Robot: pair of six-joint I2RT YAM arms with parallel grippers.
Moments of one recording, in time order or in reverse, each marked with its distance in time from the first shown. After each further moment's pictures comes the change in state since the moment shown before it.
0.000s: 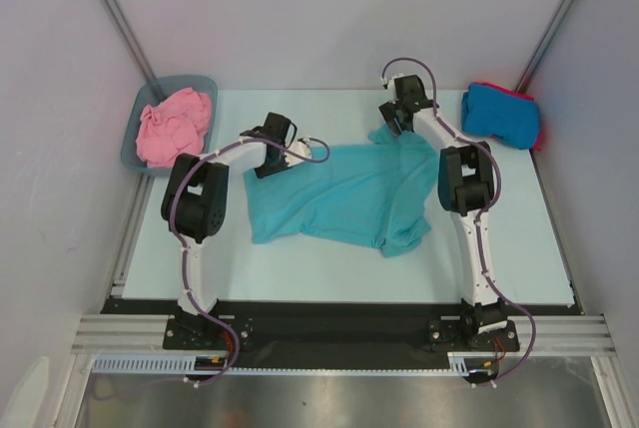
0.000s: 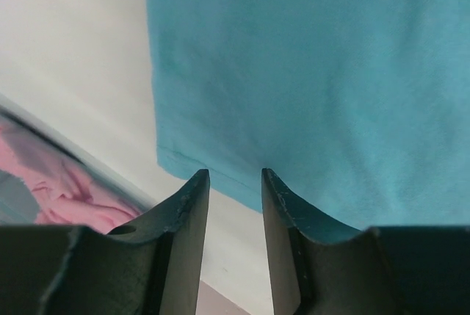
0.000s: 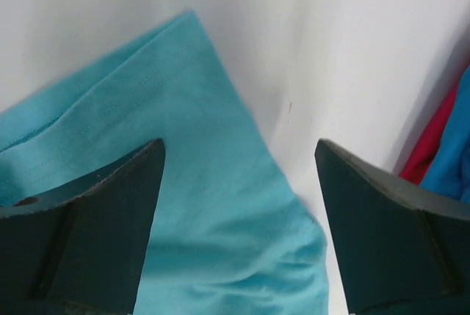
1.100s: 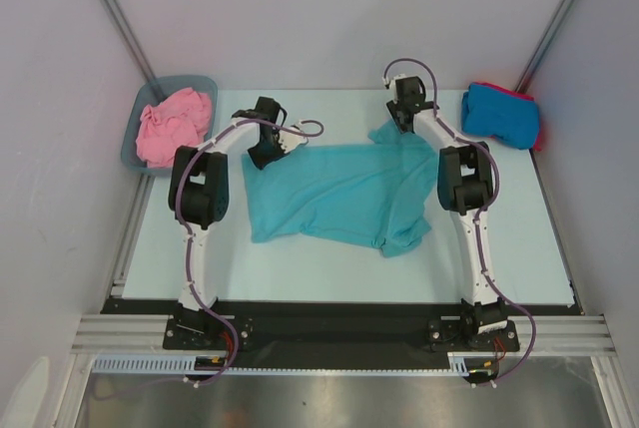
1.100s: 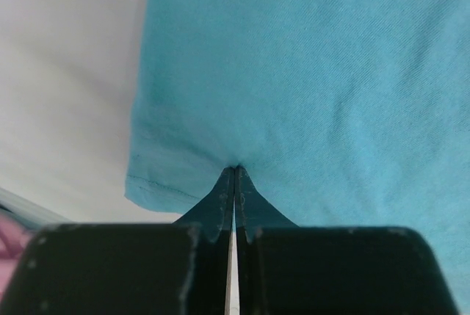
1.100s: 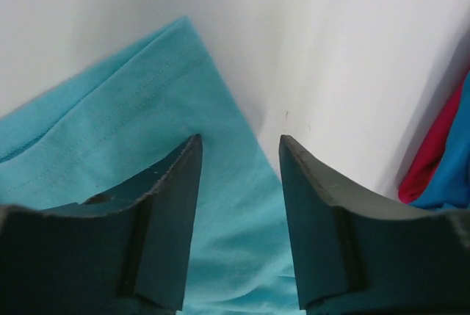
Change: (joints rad) left arm 0.085 0.158 0.303 -0.298 0.260 -0.110; right arm -0.007 0.035 0.016 0.035 0.009 0.010
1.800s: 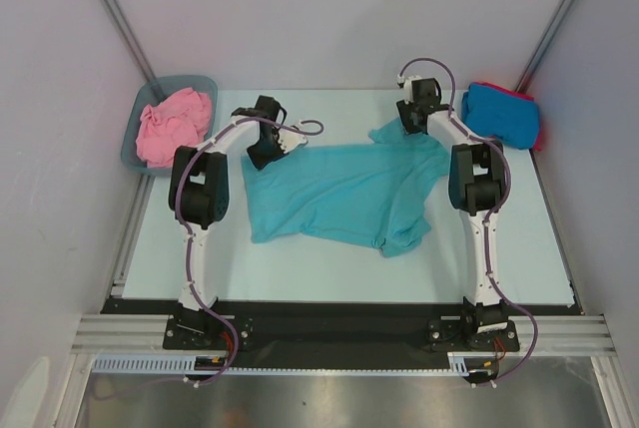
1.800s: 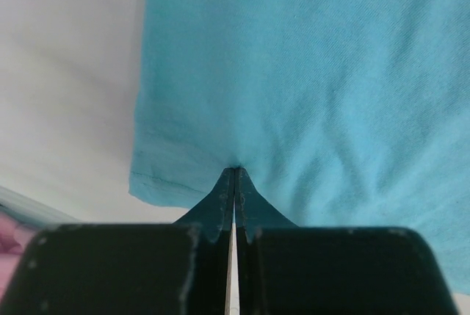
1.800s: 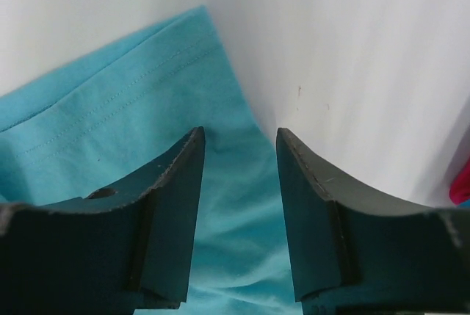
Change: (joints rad) left arm 0.000 0.000 0.023 -0.060 -0.001 0.002; right arm -0.060 -0.077 -0.139 0.063 -0.194 0.121
